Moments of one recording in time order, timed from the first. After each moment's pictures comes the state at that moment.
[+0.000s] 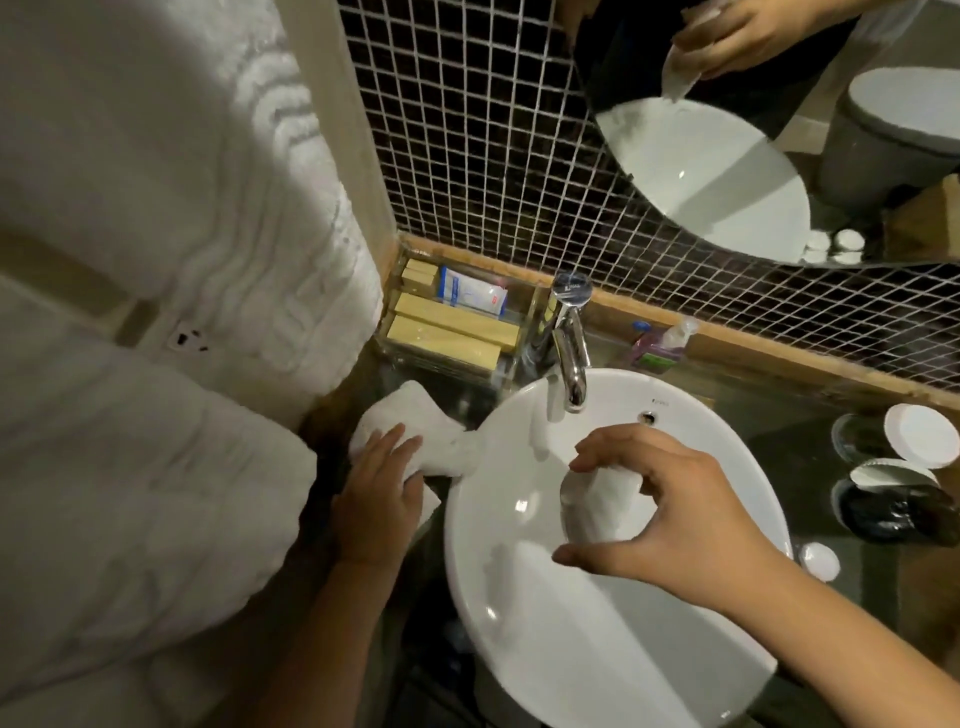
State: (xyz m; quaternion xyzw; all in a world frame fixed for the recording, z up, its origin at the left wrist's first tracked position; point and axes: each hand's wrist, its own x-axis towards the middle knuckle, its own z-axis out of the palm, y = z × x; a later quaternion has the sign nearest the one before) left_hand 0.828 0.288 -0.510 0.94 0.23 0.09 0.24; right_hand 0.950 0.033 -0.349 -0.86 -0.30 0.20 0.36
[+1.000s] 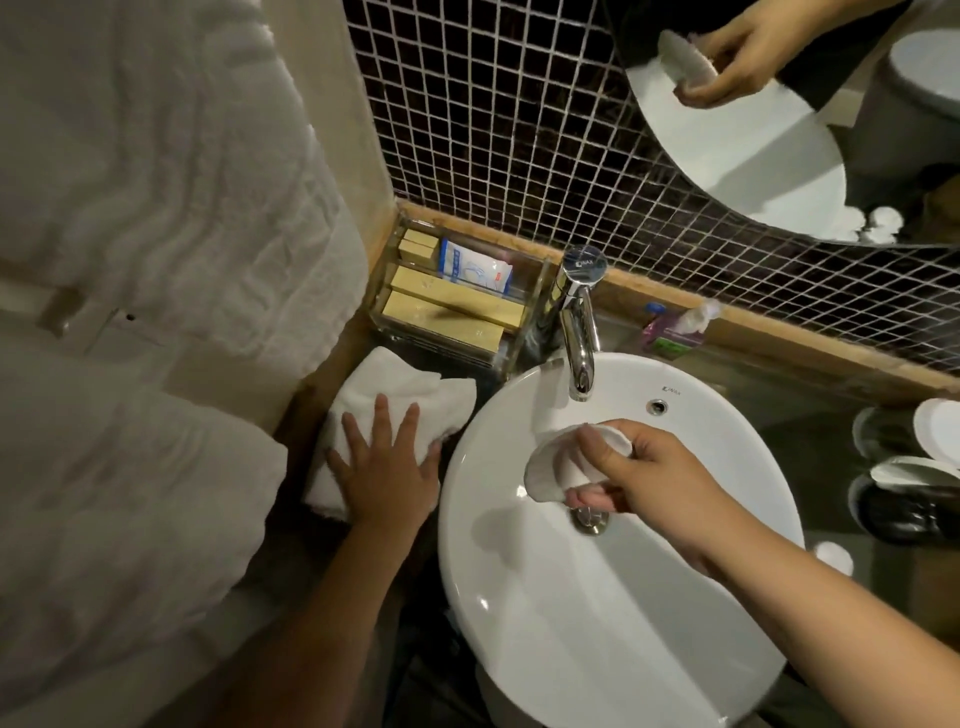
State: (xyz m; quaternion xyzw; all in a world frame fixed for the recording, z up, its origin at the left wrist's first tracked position) left_hand 0.855 0.279 -0.551 0.94 0.32 -0.11 0.11; right_hand 0.970 0.044 -0.413 -0.72 0.02 0.43 0.55
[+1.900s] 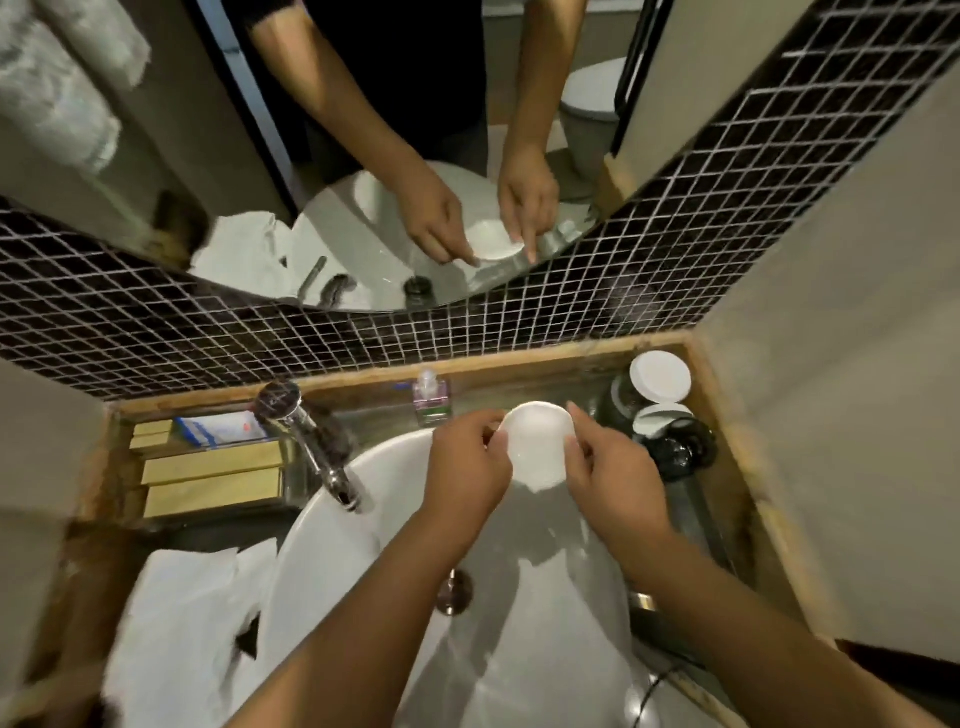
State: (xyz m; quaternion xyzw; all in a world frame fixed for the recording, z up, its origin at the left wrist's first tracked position) left_hand 1.046 0.019 -0.433 0.88 0.04 -0.06 0.47; right_hand 1.020 -0.151 -0.439 -0.96 0.07 0.04 0.28
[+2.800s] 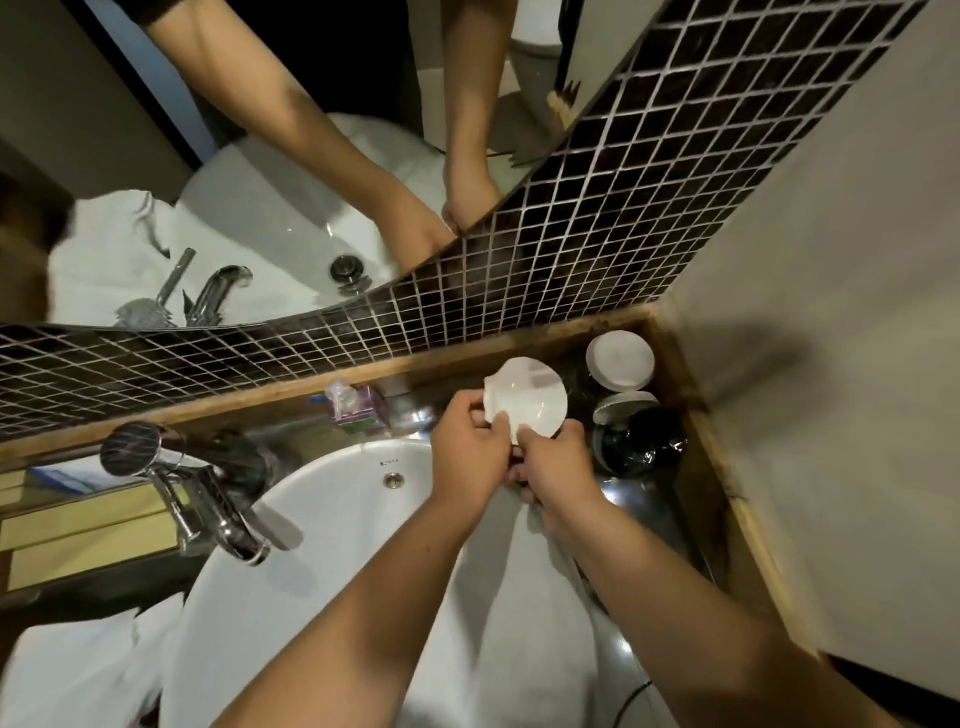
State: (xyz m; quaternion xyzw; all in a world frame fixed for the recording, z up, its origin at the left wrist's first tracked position) left_hand 1.097 -0.064 -0.506 0.80 0.15 -0.12 0.56; right_hand 1.077 -0.161 -0.516 -0.63 0.44 0.14 0.62
